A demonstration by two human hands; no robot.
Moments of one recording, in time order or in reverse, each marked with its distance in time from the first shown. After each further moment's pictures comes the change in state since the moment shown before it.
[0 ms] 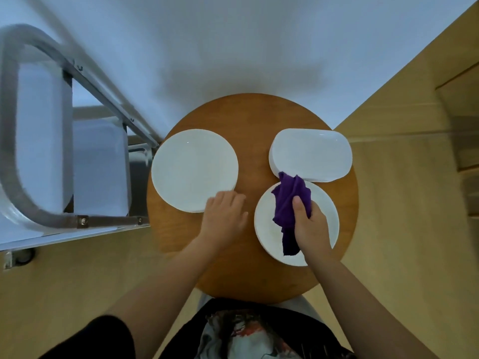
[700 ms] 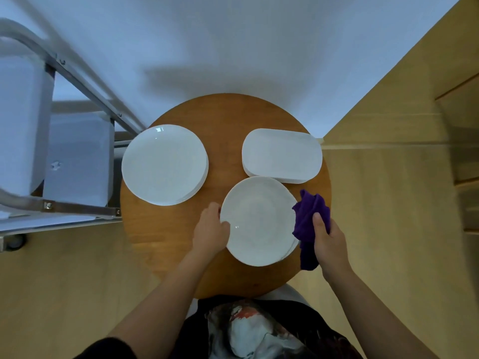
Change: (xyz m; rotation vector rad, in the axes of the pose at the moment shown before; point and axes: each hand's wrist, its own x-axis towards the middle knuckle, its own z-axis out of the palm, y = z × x) left_hand -0.009 0.077 0.035 -0.583 -0.085 -0.593; right_hand 0.027 0.054 -0.118 0.016 0.033 0.107
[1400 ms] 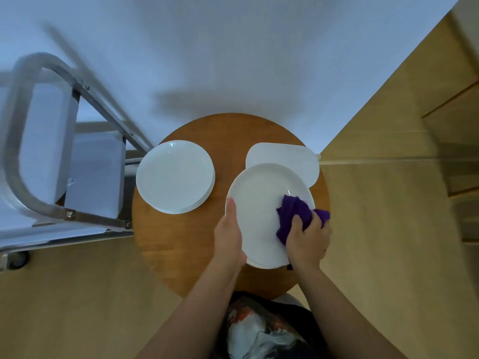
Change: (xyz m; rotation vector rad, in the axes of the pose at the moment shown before) left_hand -0.060 0.065 -0.032 -1.168 -0.063 -0.383; right_hand -0.035 -0.027 0.051 -0.276 0.273 -0.062
